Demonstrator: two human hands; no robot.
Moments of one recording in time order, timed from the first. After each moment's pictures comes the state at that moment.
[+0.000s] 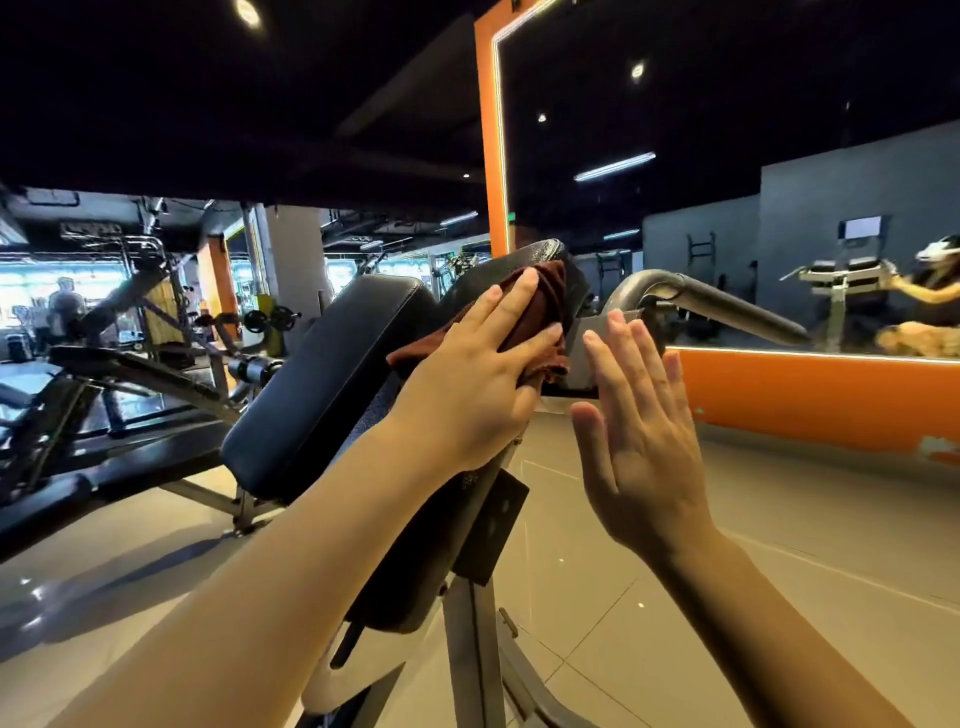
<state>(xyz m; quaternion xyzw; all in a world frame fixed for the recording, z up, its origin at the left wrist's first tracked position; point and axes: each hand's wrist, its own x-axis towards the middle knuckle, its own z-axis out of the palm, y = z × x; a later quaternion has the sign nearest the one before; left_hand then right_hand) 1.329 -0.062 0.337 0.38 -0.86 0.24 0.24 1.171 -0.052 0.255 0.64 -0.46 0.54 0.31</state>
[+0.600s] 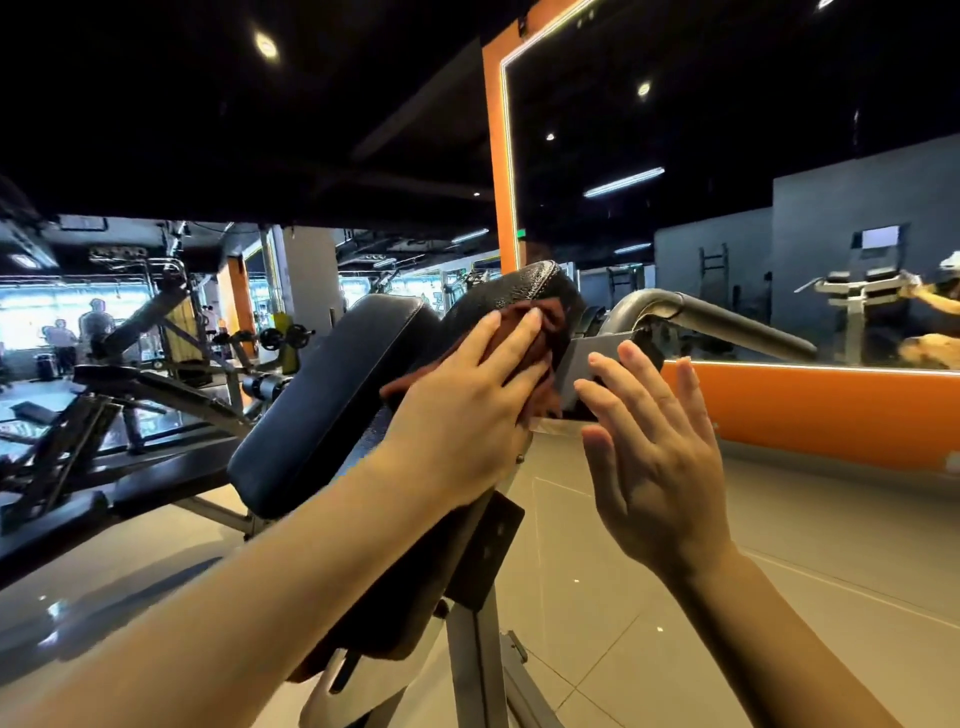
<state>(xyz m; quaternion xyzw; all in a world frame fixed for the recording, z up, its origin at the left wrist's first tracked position) 1.328 -0.050 0.336 0.34 -0.79 0.47 0.19 1.154 -0.050 0.259 0.63 -0.42 0.52 0.38</state>
